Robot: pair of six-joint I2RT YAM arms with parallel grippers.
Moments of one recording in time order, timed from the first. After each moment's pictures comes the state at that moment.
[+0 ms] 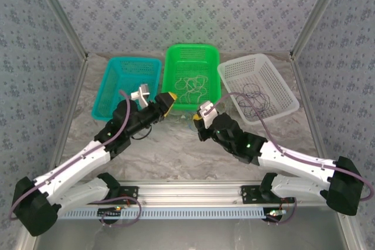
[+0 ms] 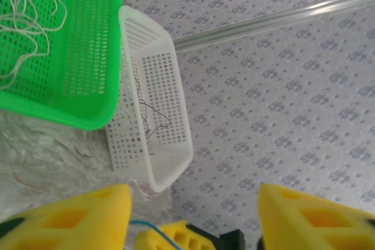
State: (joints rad) left arm -0.71 0.93 0.68 0.14 0.13 -1.31; right arm 1.00 1.06 0.67 0.04 0.35 0.10
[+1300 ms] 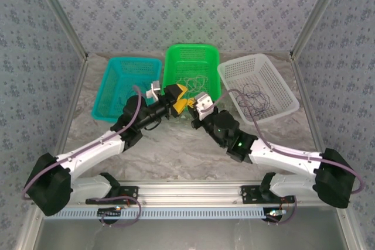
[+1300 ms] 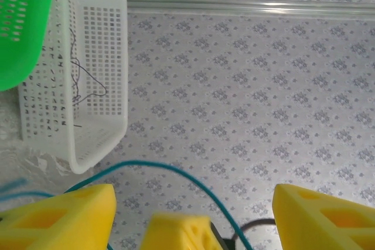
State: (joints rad) left arm -0.70 1.19 0.68 0.52 0.28 -1.62; right arm 1.00 1.15 0.66 0.45 0.38 -0.07
